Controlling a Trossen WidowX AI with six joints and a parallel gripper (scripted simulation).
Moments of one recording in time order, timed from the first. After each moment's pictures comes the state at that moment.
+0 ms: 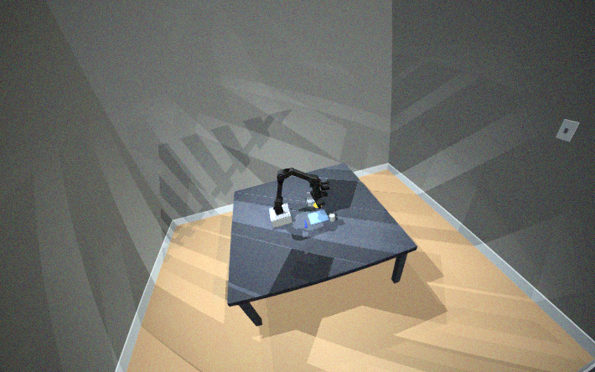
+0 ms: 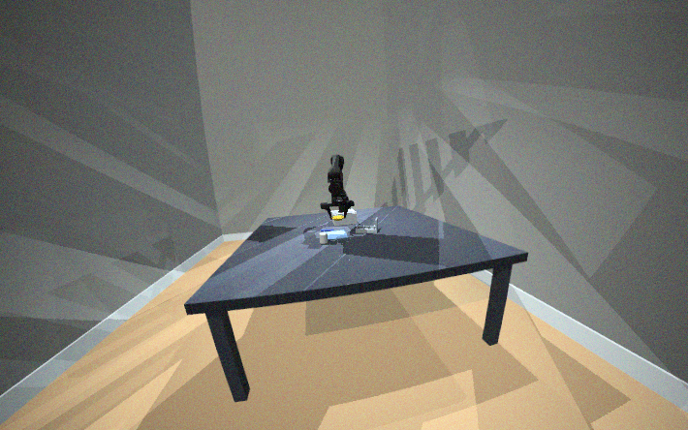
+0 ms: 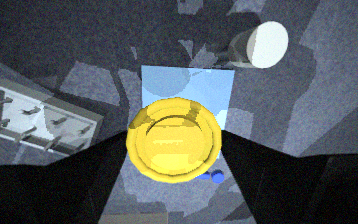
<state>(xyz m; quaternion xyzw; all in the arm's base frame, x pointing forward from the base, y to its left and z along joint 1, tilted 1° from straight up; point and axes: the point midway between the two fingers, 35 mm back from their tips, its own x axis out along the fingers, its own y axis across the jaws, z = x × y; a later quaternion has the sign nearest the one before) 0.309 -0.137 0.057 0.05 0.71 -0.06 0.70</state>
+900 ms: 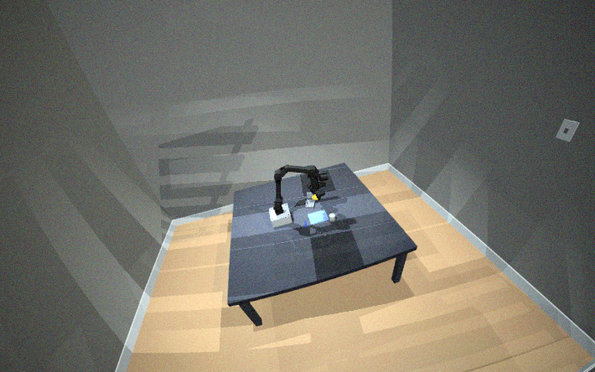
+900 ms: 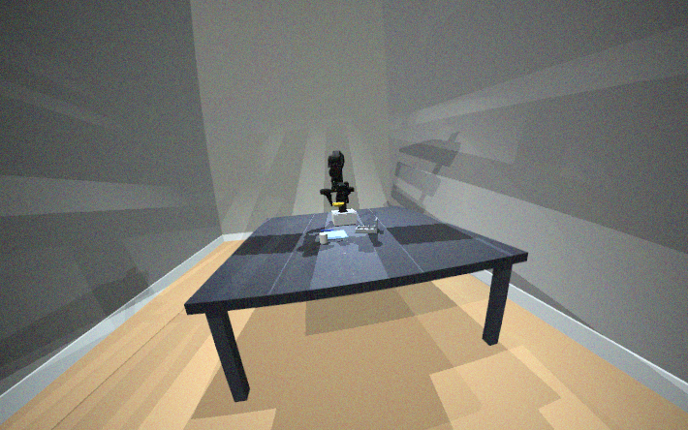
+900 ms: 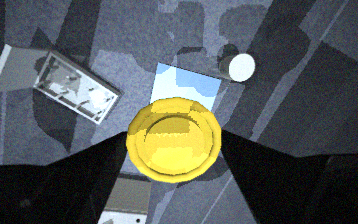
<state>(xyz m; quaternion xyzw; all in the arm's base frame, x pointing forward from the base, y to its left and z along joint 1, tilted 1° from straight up) 0.308 -0.130 0.136 -0.03 0.70 0.01 0.71</state>
